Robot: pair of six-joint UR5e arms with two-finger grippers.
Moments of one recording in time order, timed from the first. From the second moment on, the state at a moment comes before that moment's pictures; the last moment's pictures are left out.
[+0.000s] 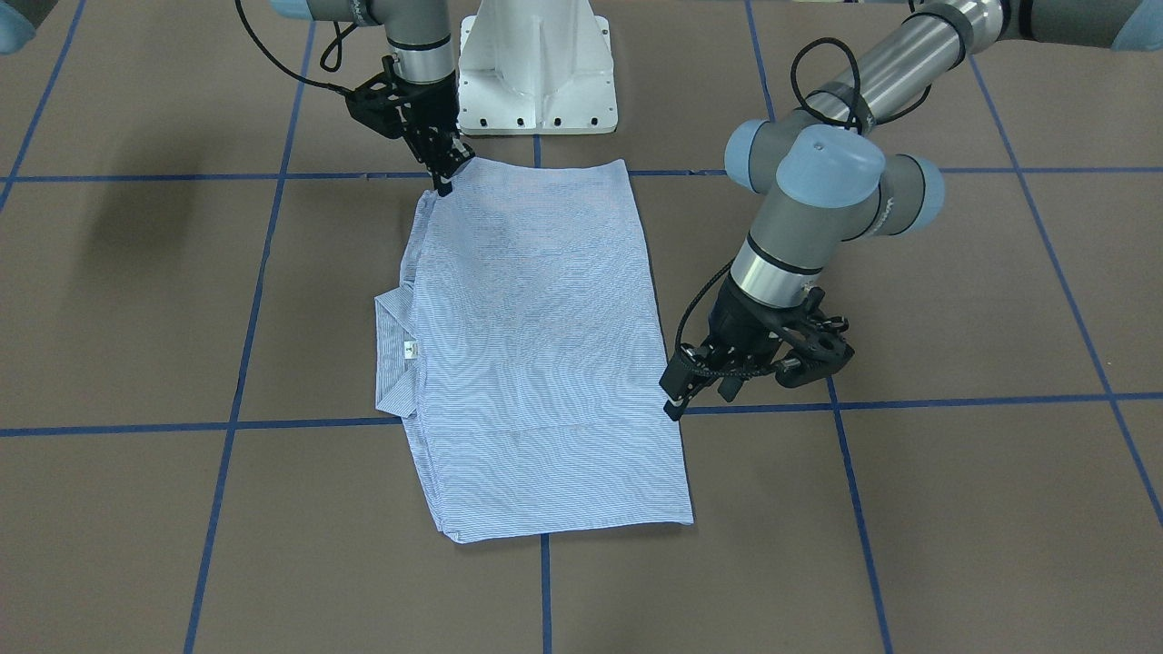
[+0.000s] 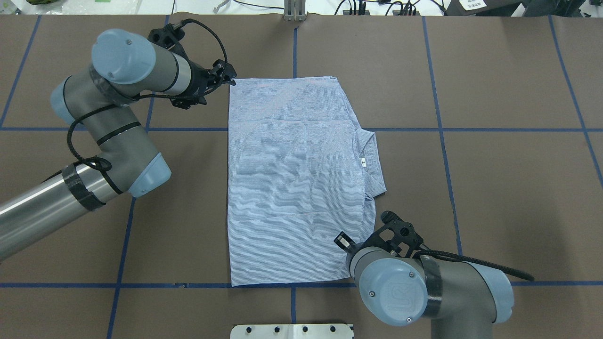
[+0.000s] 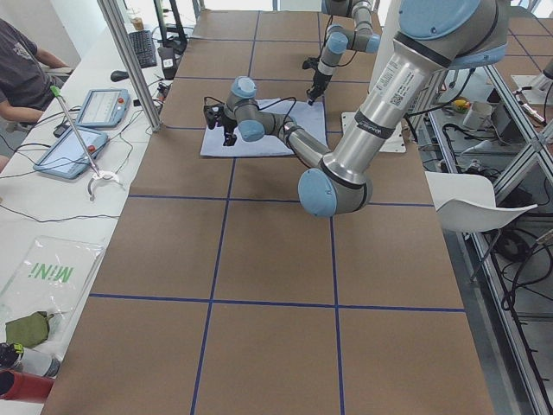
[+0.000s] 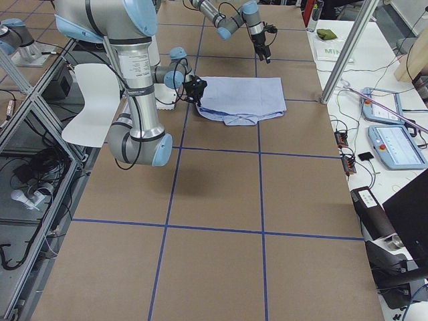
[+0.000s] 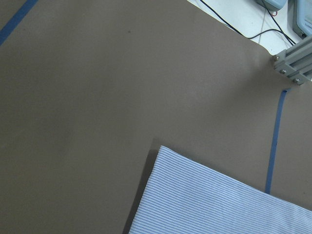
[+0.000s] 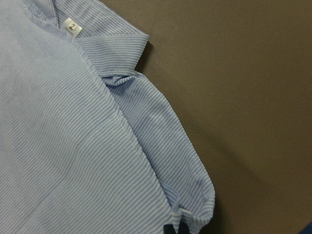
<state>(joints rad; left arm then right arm) -0.75 -2.15 -1.54 -2.15 -1.83 -1.64 0.14 -1.20 2.05 -1.64 1.39 2.22</state>
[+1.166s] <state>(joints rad) -0.15 -1.87 -1.98 -1.91 -1.60 -2.14 0.11 -1.21 2.10 -1.72 1.39 2.22</state>
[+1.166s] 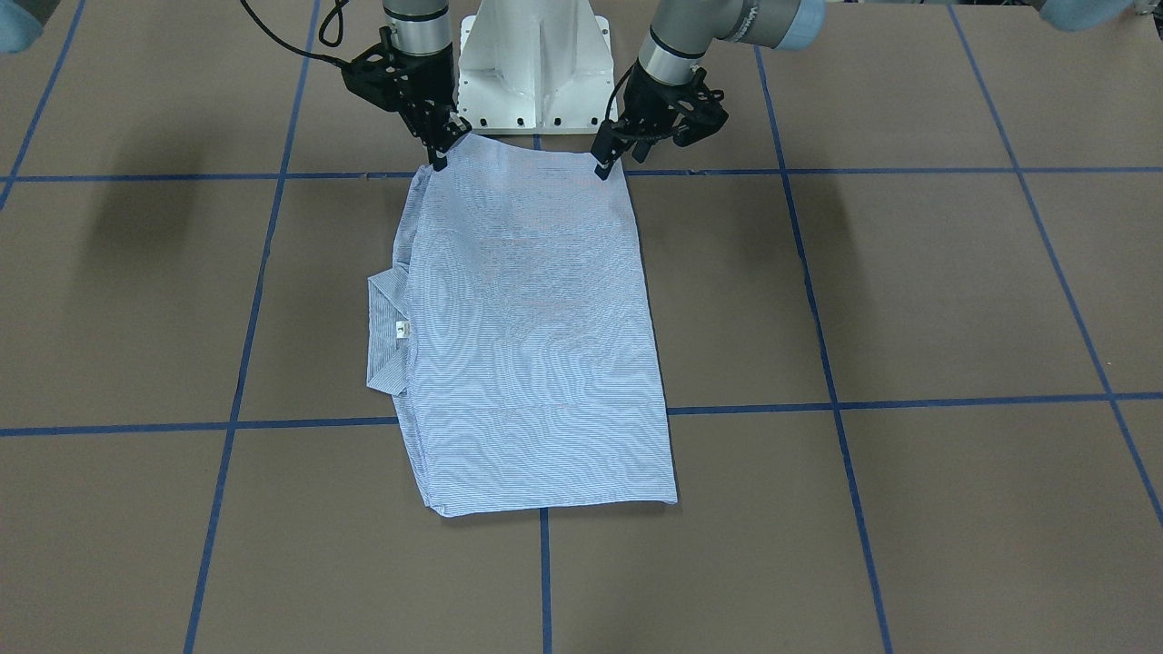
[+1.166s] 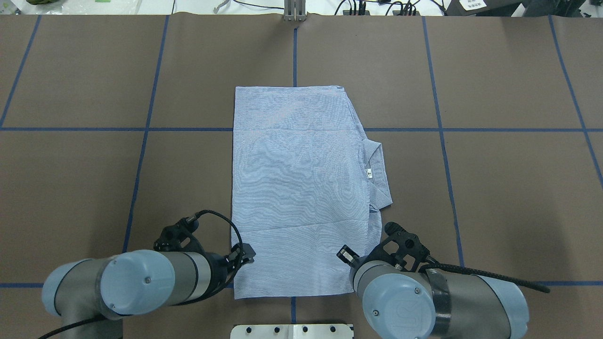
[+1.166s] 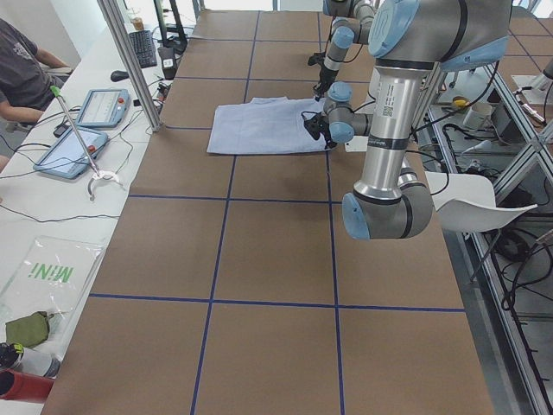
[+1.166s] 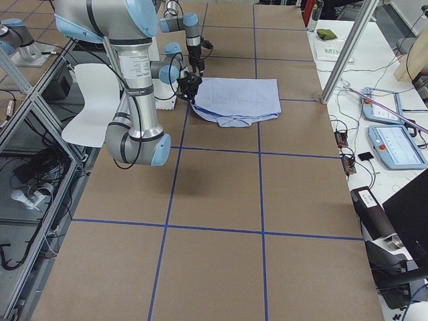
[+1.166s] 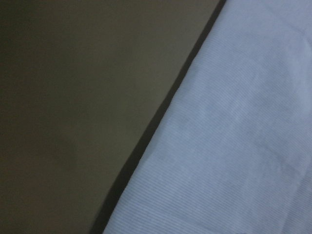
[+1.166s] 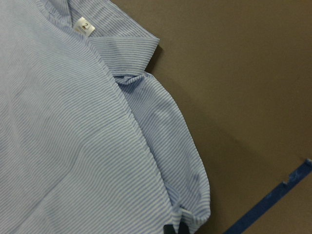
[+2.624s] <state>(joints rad) -0.11 -1.88 -2.02 -1.88 -1.56 -2.17 0.11 -1.21 2.12 -1.72 1.39 2.22</state>
